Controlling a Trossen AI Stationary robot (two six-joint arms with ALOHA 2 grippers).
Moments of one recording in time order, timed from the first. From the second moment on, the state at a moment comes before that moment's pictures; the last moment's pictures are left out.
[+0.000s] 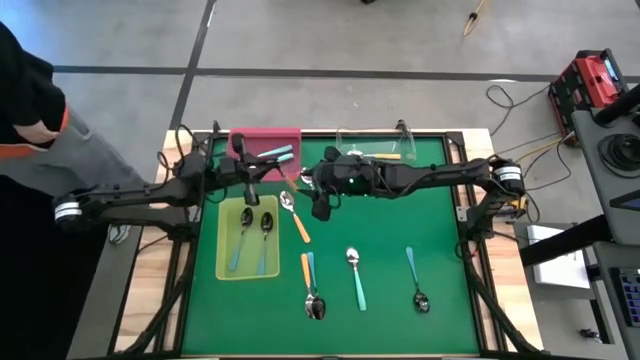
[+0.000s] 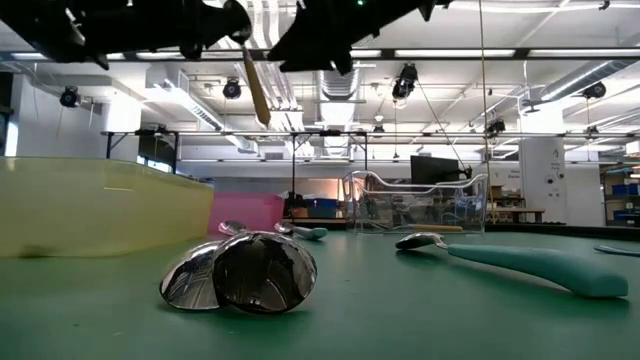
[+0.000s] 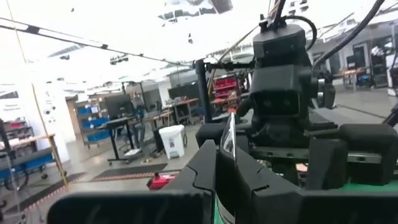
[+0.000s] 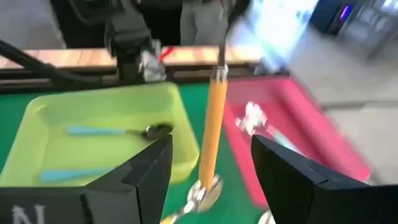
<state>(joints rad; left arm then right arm) 0.34 0.89 0.40 0.78 0.15 0.18 -0.07 1.72 1.37 0.00 0.14 -0.06</state>
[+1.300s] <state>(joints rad) 0.33 1.02 0.49 0.86 0.20 0.10 -0.06 1.82 1.35 0.32 0.28 -0.07</state>
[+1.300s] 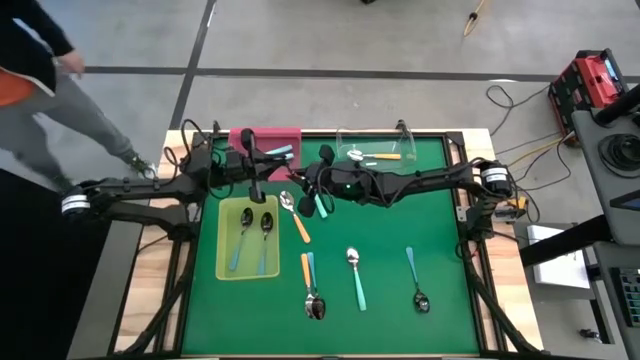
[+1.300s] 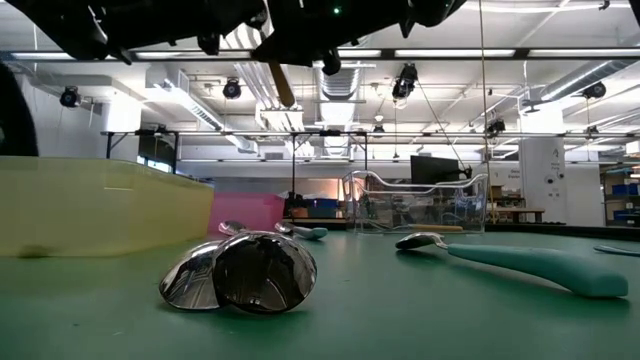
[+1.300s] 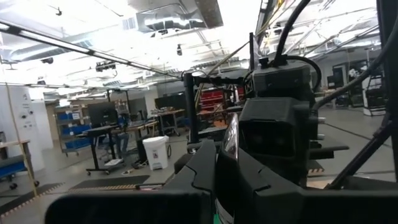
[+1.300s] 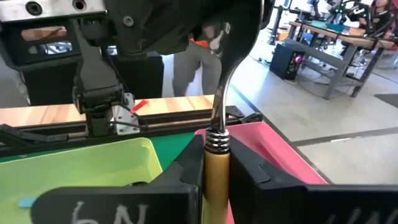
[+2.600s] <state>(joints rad) 0.47 0.88 0.49 0.62 0.18 0.07 -0.20 1.78 1.75 -0.75 0.34 -0.01</state>
